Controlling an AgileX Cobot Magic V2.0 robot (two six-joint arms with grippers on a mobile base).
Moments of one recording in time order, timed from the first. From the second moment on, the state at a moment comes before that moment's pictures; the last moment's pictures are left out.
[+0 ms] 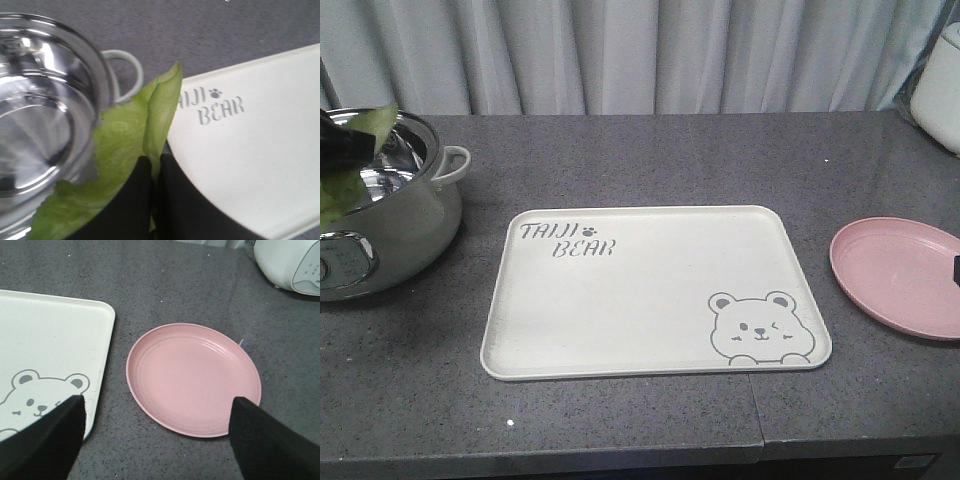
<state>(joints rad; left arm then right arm) -0.02 1.29 -1.27 -0.42 0.87 0.37 0.10 0.74 -0.75 -0.17 0.64 0.08</state>
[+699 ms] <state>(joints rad) -0.19 1.45 -1.16 -1.23 0.94 0.97 0.13 1.09 -0.83 0.75 0.74 -0.79</state>
